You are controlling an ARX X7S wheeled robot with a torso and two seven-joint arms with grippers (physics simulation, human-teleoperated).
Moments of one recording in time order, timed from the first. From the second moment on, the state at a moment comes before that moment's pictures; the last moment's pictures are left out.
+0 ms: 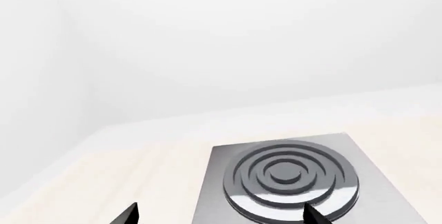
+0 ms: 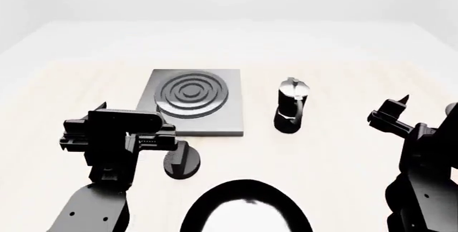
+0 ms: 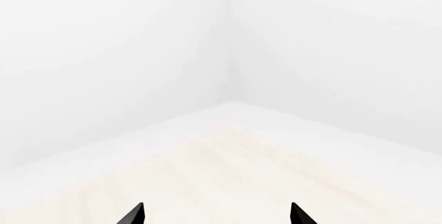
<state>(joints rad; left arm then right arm) -0.35 -0.17 0.12 0.55 -0.03 -0.86 -0.18 0.43 0.19 0.30 -0.33 0.19 0.70 0.38</state>
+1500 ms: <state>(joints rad) -1.19 -0.51 0.29 -0.35 -1.83 -1.47 -1.24 0.43 0.21 0.27 -0.32 0.24 0.69 0.38</state>
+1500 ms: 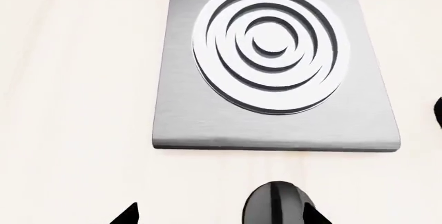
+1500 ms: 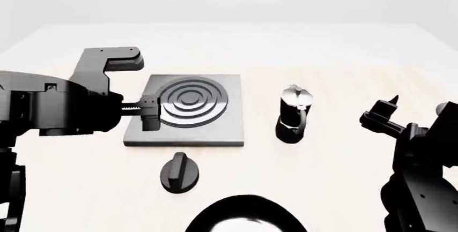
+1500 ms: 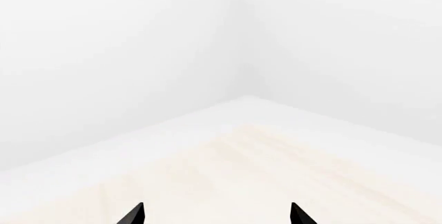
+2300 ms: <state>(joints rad) -1.16 -0.53 0.43 -0.51 -1.65 -1.41 -1.01 0.42 0.22 0.26 -0.30 0.25 0.68 0.39</state>
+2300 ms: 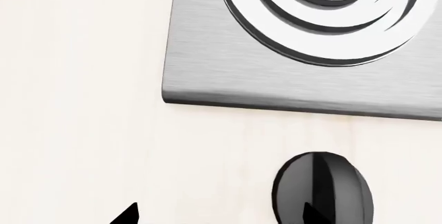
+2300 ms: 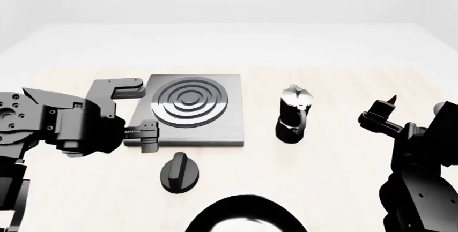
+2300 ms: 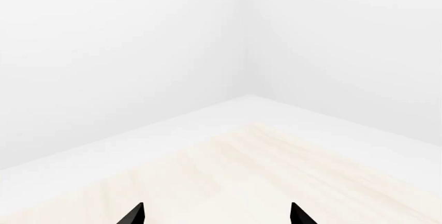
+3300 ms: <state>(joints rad) -1.12 -0.50 0.58 -0.59 -1.49 -1.33 -0.73 0.42 0.23 0.25 -0.30 0.27 0.67 0.41</state>
